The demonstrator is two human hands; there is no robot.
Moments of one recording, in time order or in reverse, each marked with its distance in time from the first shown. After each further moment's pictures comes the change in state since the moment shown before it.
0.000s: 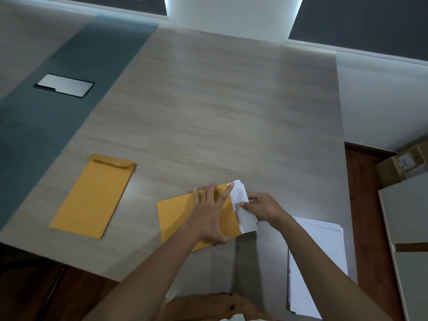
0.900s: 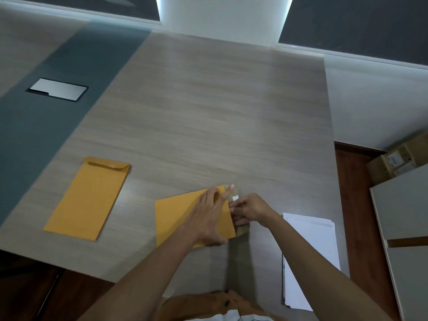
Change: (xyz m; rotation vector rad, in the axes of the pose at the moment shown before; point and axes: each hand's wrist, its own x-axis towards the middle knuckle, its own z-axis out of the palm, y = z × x) left_hand -0.004 0.010 0.003 -0.094 0.028 0.080; right_hand -0.008 -0.003 0.011 0.110 -0.145 0.056
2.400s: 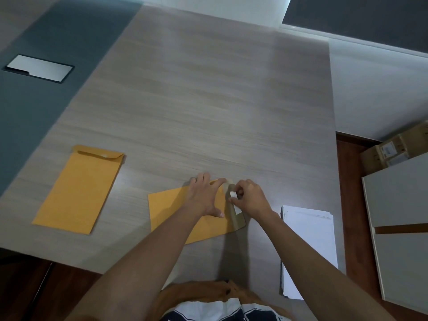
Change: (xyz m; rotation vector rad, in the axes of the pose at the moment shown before) left_hand 0.046 -0.024 0.008 0.236 -0.092 -0.163; right_hand 0.028 0.017 0.008 -0.699 0.401 -0.317
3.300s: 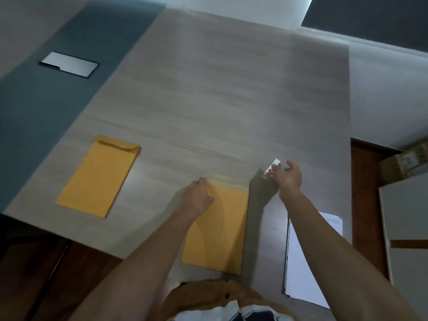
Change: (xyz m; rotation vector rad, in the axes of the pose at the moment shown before) left_hand -0.033 -0.019 0.008 -0.501 -0.044 -0.410; right_hand 0.043 0.029 -0.045 0.991 0.427 0.651
